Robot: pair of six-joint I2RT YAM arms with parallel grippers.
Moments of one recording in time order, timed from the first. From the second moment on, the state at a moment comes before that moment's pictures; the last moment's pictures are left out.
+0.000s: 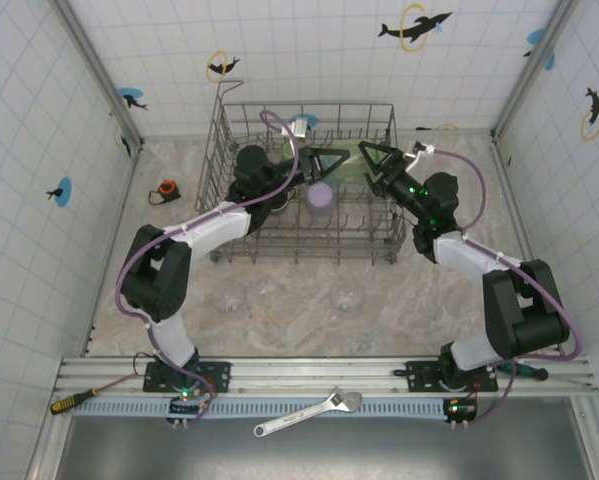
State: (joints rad) left arm -0.58 1.80 1.23 0.84 0.80 -1.19; right arm 0.31 1.48 0.77 0.93 -0.50 1.35
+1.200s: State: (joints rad) left arm -0.54 1.57 1.17 0.38 0.65 -0.84; right arm 0.29 1.33 0.77 0.44 -0.28 0.86
